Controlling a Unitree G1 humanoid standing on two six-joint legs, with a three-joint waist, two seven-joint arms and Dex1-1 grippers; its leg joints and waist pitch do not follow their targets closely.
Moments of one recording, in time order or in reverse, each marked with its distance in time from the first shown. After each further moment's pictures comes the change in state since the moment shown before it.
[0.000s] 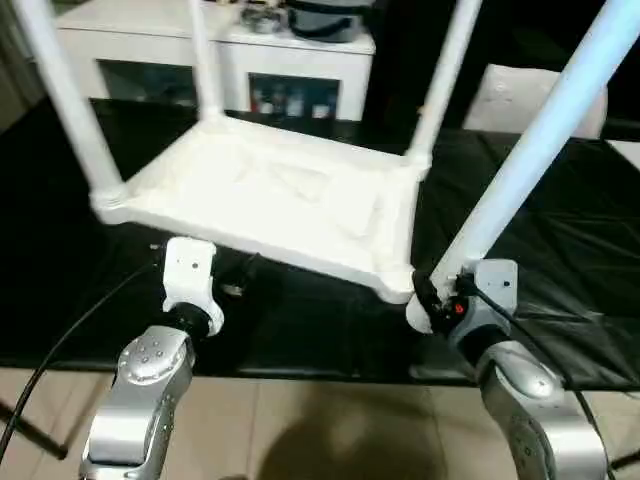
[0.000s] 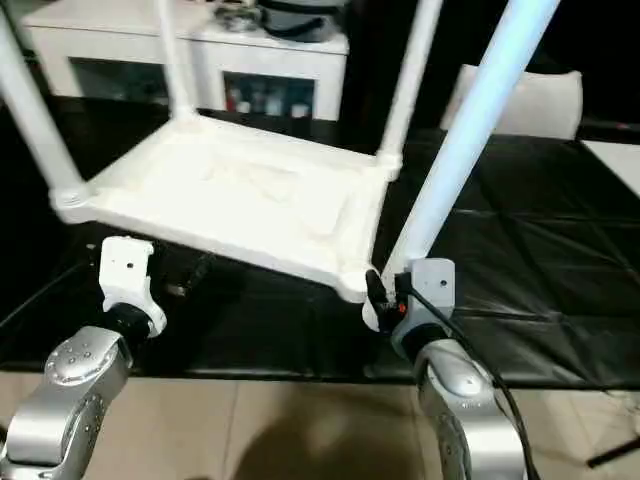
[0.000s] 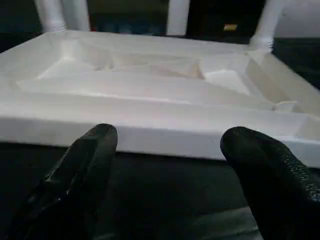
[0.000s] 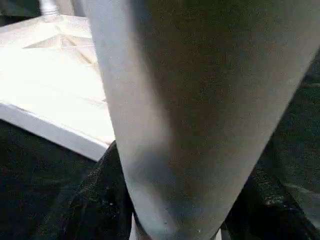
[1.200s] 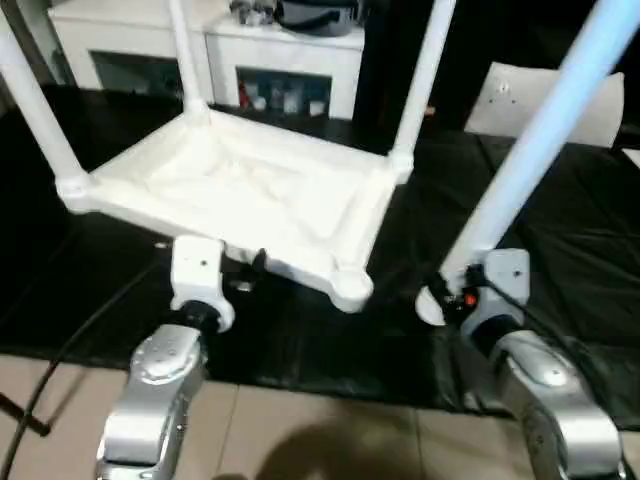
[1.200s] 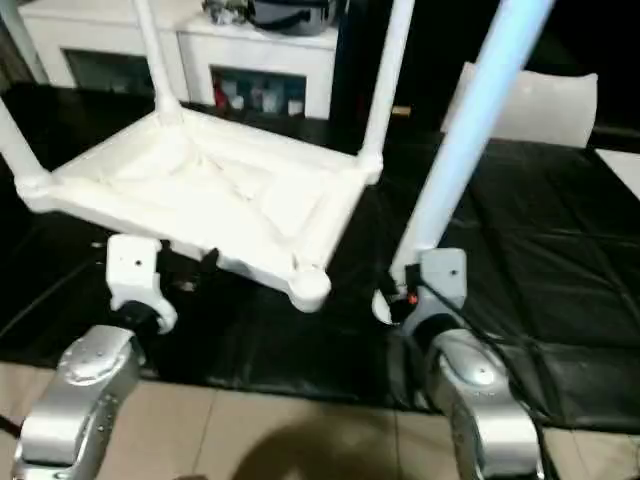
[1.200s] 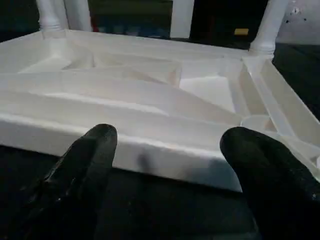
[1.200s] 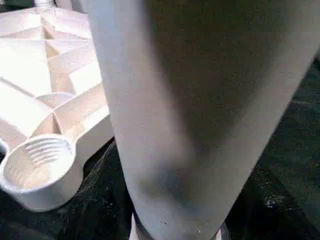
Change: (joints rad) left arm -0.006 -0.044 -0.009 -0.009 0.037 0.002 0.056; right arm -0.040 -0.037 -0.018 0.005 0.003 0.023 0.022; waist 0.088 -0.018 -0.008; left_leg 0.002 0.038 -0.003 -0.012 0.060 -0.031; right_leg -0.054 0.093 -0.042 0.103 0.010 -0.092
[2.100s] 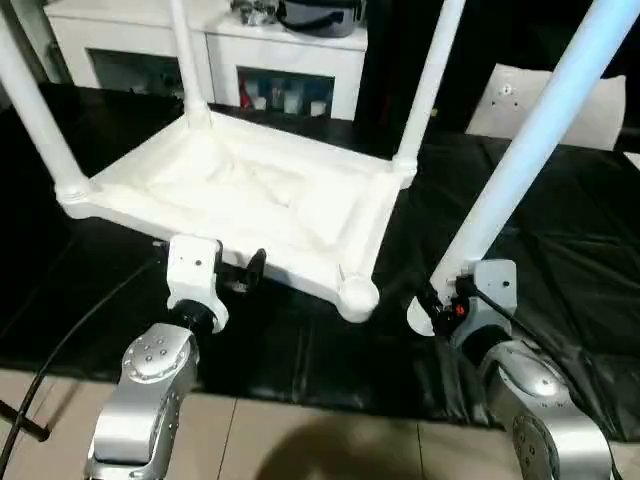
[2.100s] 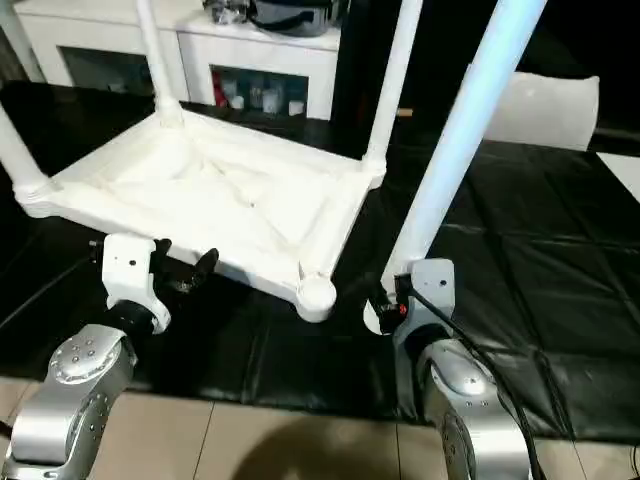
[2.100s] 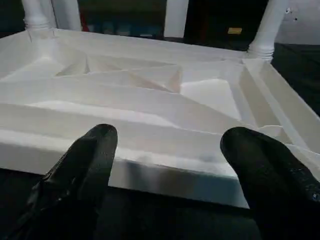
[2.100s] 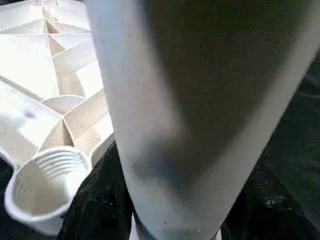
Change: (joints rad) left arm -0.001 0.027 0.014 0.000 -0.026 -0.004 -0.068; right arm 0.035 0.021 0.020 -0.004 0.001 -0.003 0.003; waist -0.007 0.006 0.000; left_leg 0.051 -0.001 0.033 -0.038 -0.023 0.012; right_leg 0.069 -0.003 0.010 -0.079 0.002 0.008
